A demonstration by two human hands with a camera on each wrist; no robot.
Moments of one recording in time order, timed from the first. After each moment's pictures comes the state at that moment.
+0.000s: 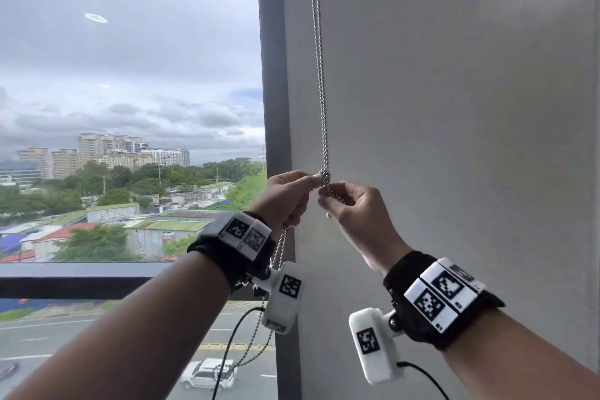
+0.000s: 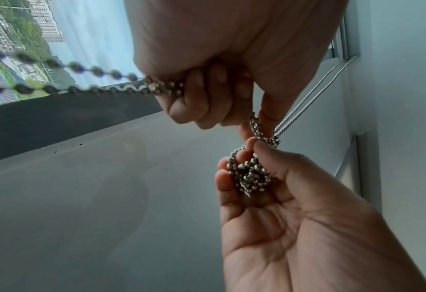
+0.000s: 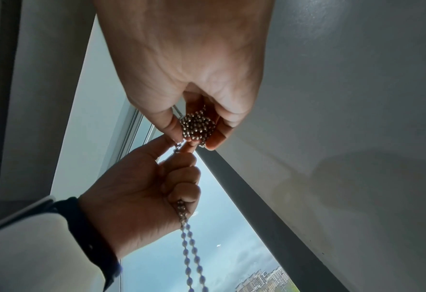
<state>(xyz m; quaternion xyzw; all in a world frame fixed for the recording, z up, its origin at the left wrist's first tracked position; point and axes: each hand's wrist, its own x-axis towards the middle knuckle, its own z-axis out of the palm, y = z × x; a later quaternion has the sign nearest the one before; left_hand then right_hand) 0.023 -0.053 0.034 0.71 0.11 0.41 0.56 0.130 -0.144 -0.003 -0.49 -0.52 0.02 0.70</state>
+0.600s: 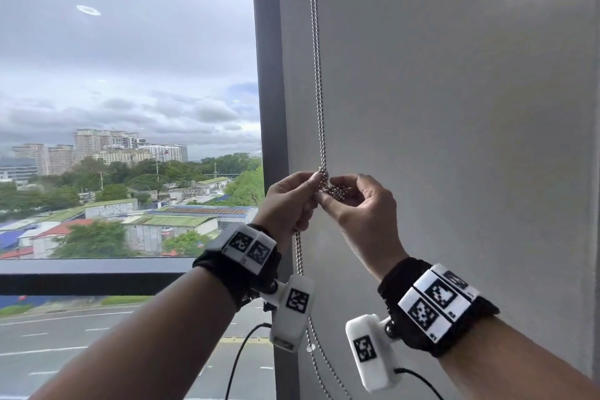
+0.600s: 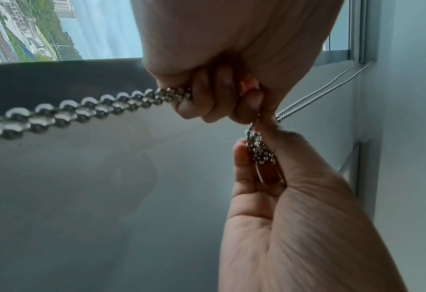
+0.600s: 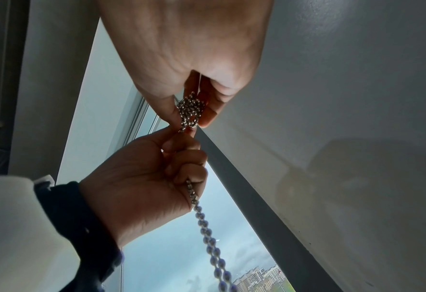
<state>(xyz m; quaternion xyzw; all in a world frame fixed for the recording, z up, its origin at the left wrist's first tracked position) 0.035 -0.057 0.009 0.66 0.05 0.44 0.61 0.127 -0.148 -0.015 -0.48 -0.48 -0.15 0.72</state>
